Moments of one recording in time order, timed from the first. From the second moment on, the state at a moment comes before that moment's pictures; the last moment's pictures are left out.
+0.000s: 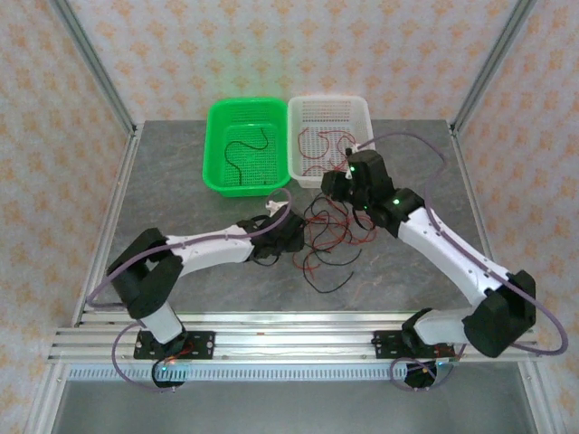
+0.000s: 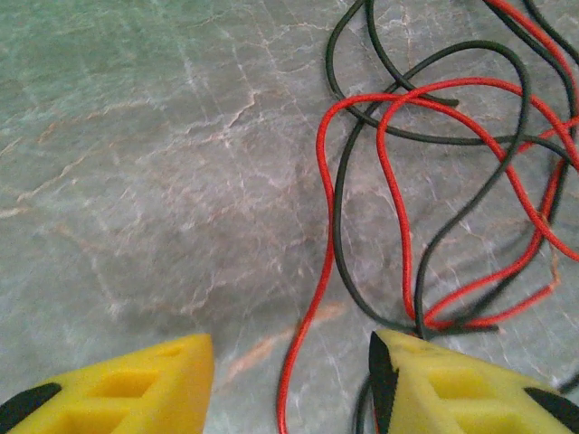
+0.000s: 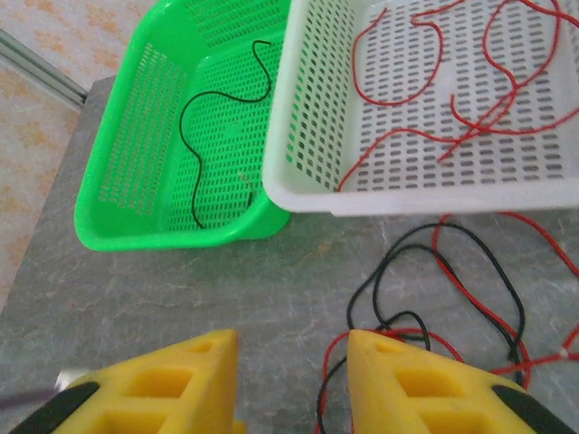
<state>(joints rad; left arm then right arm) -0.81 1.68 1.00 -0.31 -0.20 -0.81 0.56 1.28 1.12 -0.45 0.05 0.59</state>
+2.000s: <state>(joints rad) -0.88 1.76 1.44 -0.85 -0.43 -0.69 0.49 1.06 0.77 -0.35 -0.03 0.72</state>
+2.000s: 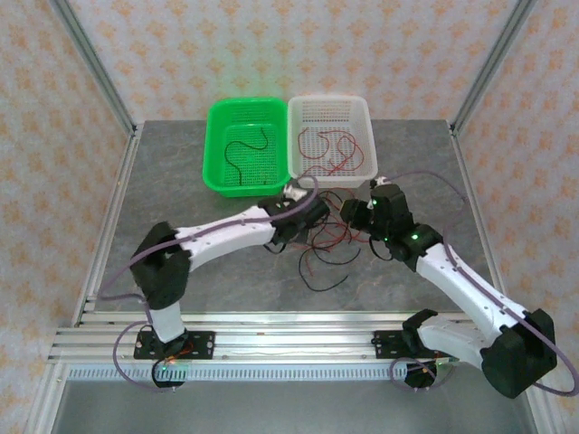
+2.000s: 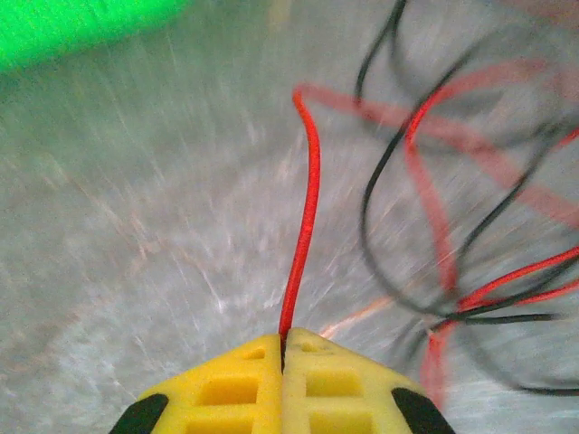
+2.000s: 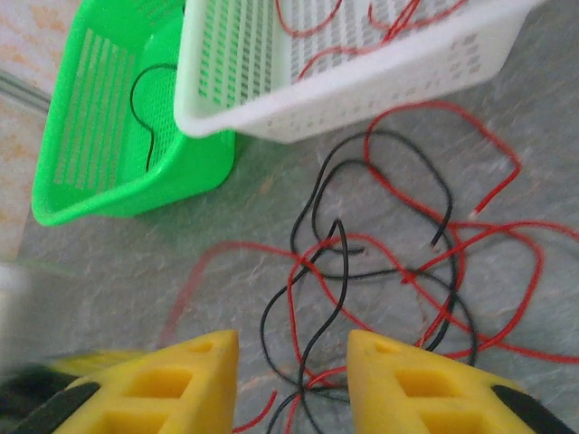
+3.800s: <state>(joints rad) -0.87 1.29 1.17 -0.72 -0.49 -0.72 0.63 1.84 1.10 -0.28 -0.08 0.77</state>
